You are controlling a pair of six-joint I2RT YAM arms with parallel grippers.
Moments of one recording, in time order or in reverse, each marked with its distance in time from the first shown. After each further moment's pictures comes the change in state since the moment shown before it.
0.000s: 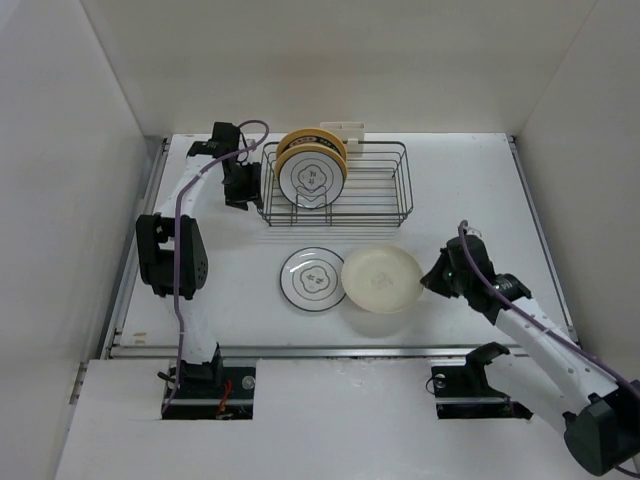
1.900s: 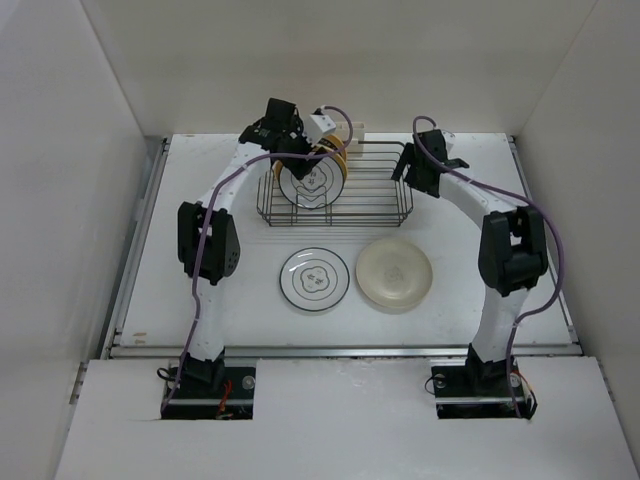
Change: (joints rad) left arm -0.232 0.219 0.370 0.245 0.026 0.758; right arm -0.163 1.119 0.931 0.163 0.207 -0.144
